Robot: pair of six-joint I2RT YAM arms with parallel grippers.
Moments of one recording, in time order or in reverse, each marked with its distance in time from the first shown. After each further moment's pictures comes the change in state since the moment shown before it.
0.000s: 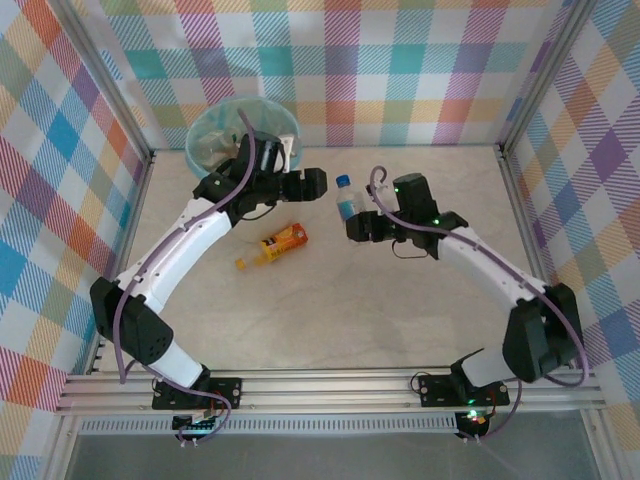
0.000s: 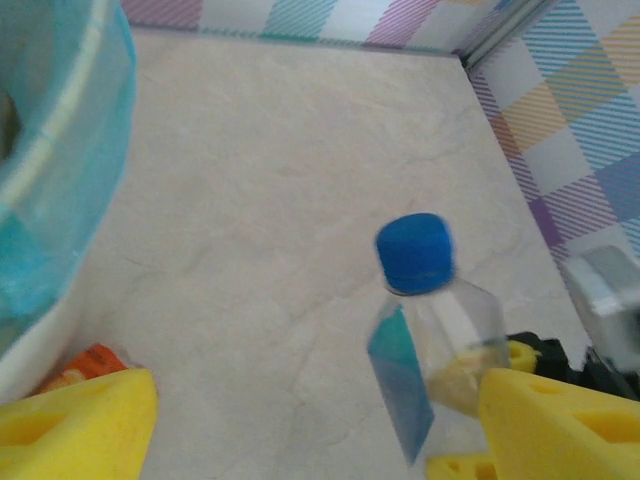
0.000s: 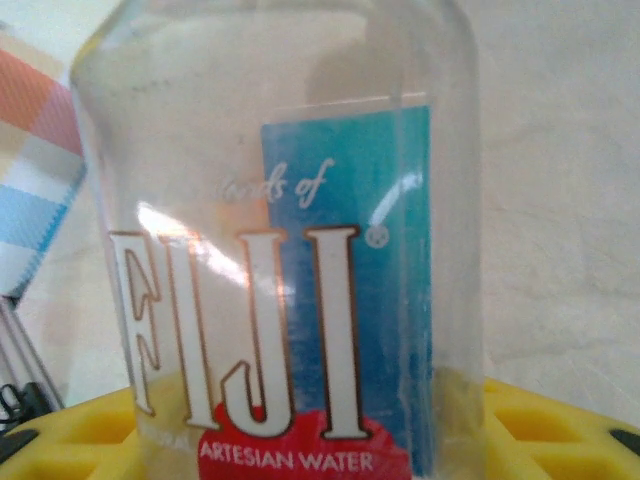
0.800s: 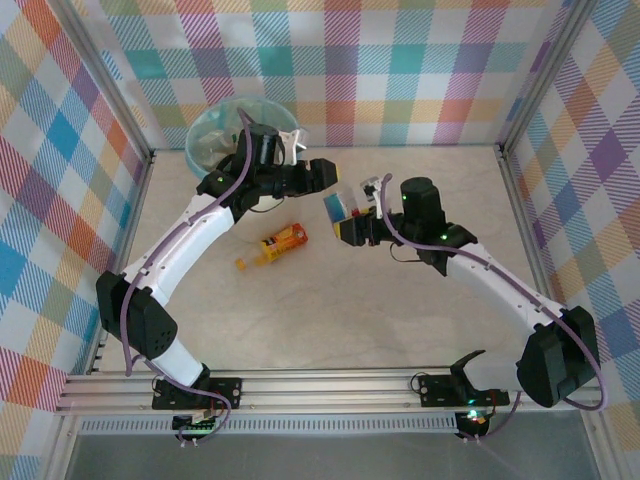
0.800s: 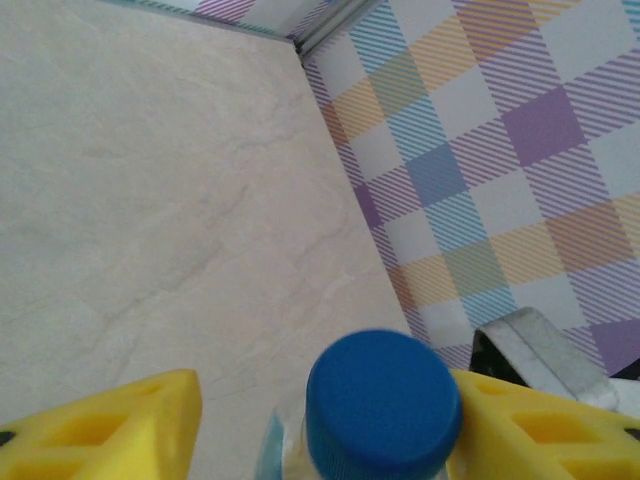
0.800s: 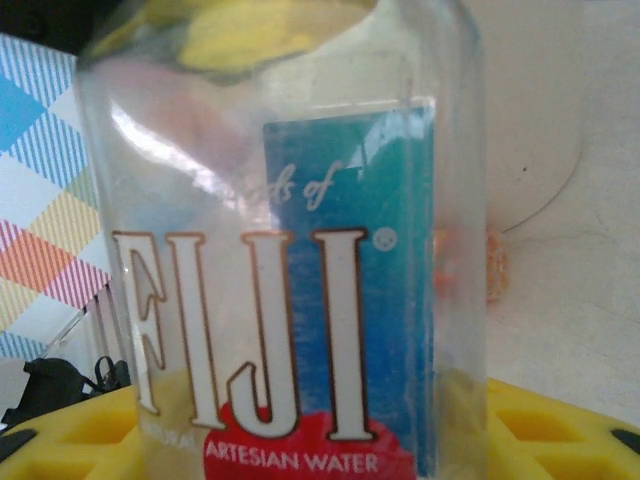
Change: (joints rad) left arm 0.026 0.030 0.005 0.161 0.333 -0.158; right arm 0.047 -0.098 -0.059 0.177 -0.142 -0.012
